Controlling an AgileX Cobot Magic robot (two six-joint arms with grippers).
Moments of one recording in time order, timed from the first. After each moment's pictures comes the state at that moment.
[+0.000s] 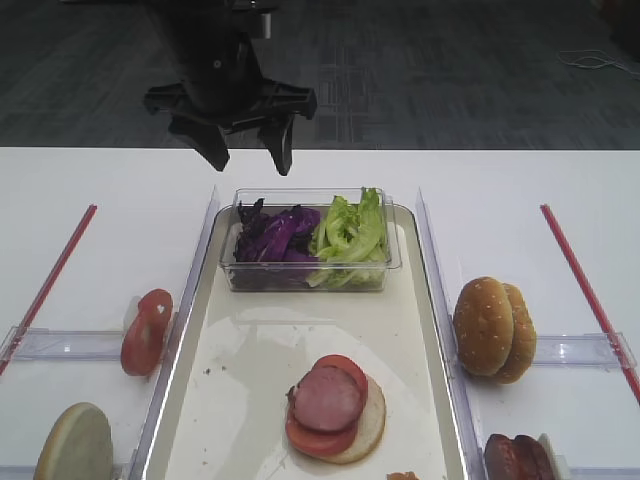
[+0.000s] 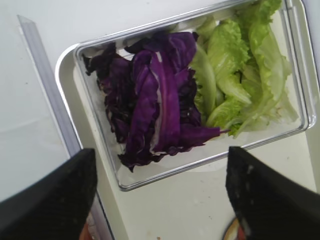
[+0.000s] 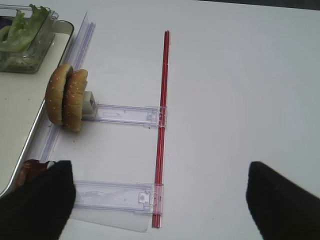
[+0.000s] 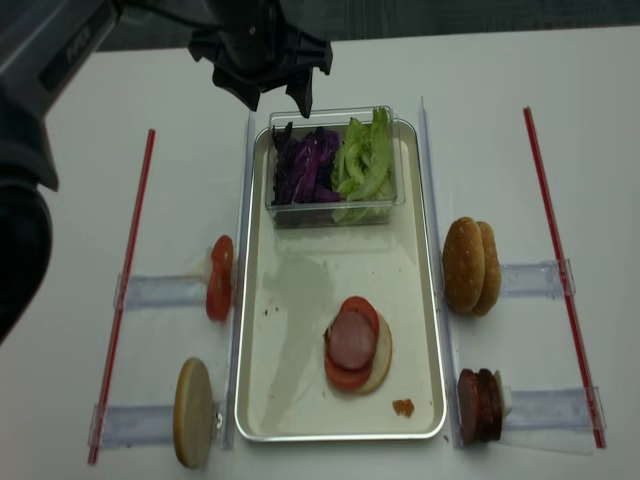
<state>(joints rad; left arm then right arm) -0.43 2.04 -1.93 -0.08 1.24 -0.15 0.00 -0.02 -0.47 0.02 1.14 -0.09</state>
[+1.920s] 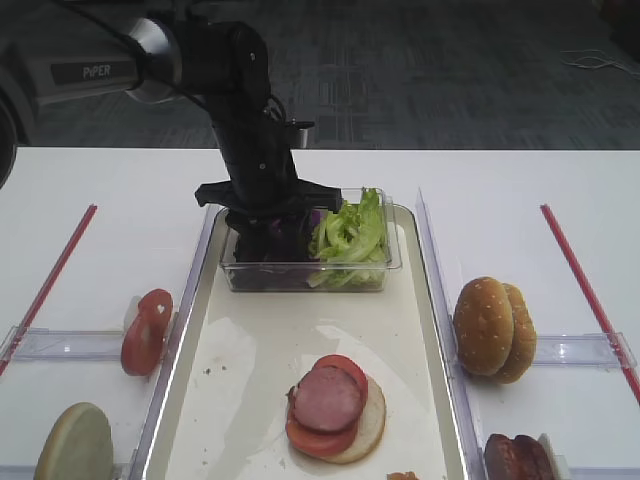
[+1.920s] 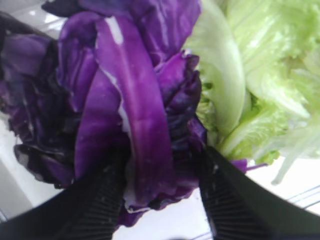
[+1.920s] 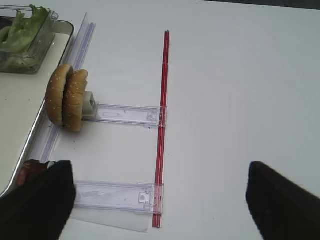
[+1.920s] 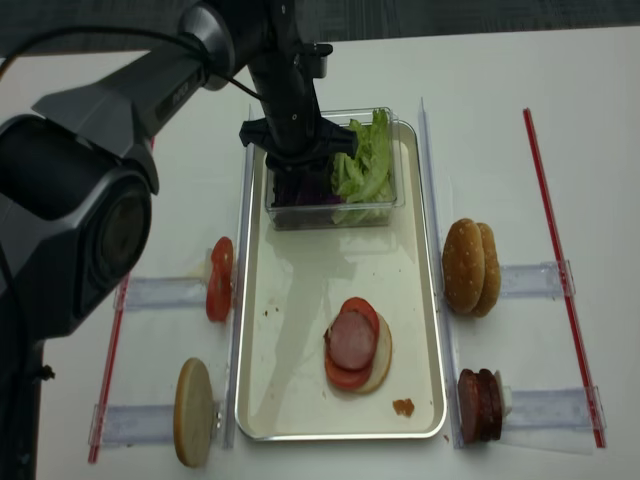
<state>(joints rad) -0.46 2.30 -1.96 -0.19 1.23 -0.08 0.00 -0.02 -0.47 0.02 1.14 -0.09</state>
